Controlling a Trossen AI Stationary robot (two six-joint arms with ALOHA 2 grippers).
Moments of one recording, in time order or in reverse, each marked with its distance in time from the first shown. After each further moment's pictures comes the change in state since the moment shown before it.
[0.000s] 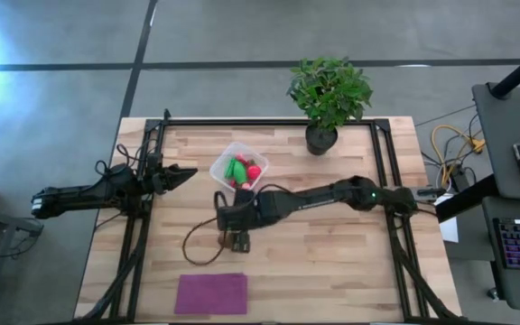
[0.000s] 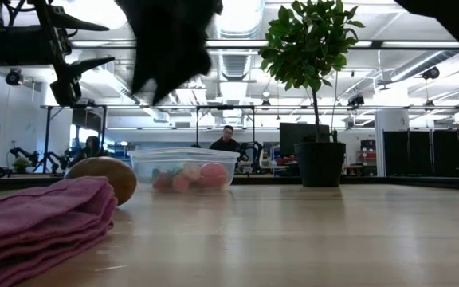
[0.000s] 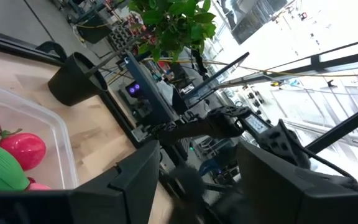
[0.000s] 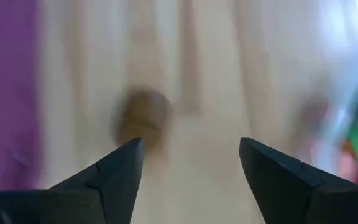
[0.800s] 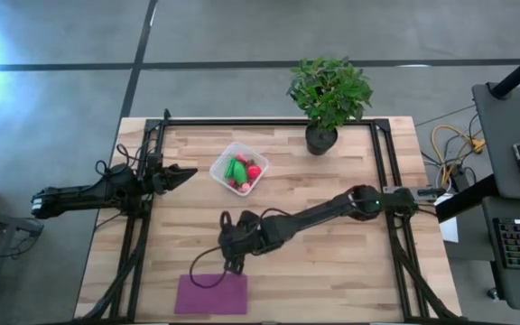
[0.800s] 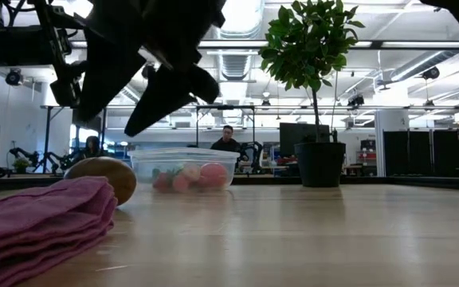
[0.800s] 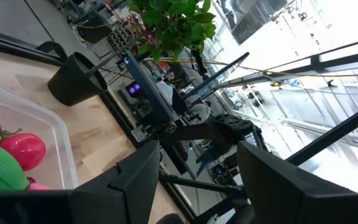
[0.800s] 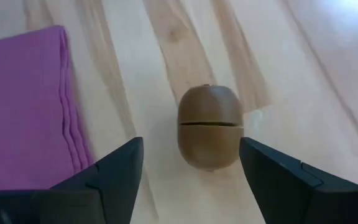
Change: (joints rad) left arm 0.000 0.000 0.000 0.000 0.000 0.000; right arm 0.099 0.001 -0.207 0.292 0.080 0.348
